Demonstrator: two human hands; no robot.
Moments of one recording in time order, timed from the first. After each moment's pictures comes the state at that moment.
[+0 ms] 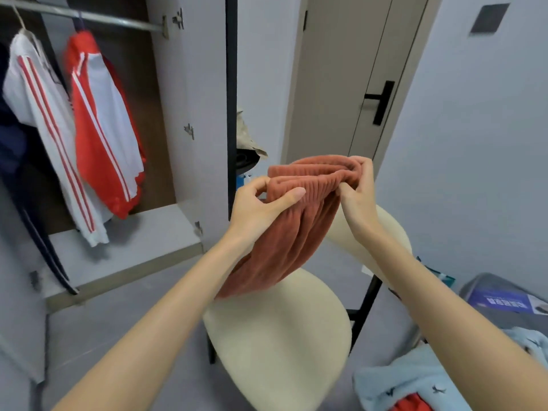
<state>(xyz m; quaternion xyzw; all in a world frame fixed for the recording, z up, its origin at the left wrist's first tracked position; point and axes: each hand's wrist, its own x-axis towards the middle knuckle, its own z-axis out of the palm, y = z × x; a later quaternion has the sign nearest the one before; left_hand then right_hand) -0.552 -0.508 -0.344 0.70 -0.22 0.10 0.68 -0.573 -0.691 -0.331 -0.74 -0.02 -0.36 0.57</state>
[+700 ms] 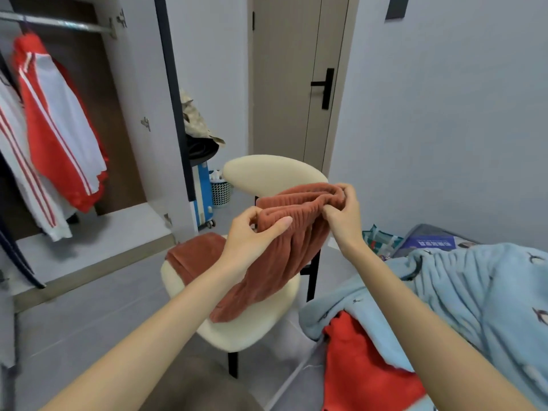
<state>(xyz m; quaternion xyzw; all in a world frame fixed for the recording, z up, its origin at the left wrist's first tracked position) -0.736 -0.597 -0.438 0.72 -0.20 -0.01 0.67 -0.757 -0.787 -0.436 -0.72 0.06 -0.35 0.59</state>
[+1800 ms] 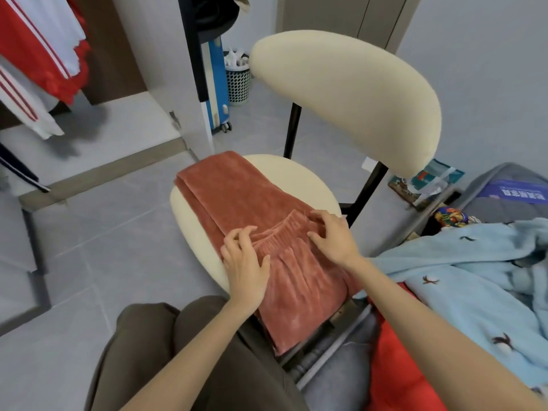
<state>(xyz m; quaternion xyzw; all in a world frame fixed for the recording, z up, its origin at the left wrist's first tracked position) -0.648 -0.566 -0.668 0.92 -0.04 0.03 0.39 -0.629 -0.775 -0.675 -0.95 0.11 0.00 0.28</state>
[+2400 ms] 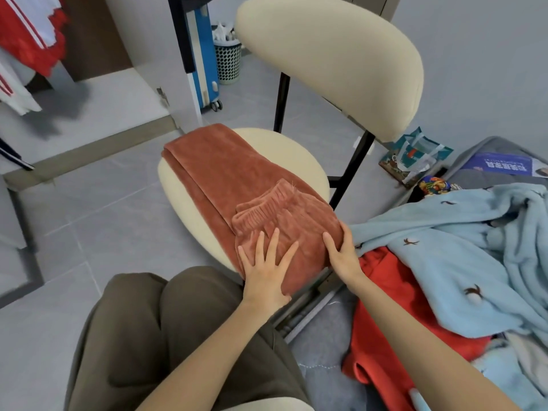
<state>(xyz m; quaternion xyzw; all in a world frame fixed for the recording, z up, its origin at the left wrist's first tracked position) -0.719 -0.588 -0.729 0.95 -0.28 -0.10 0.05 -0.737 -0.779 -0.716 -0.79 0.29 -0.01 0.55</state>
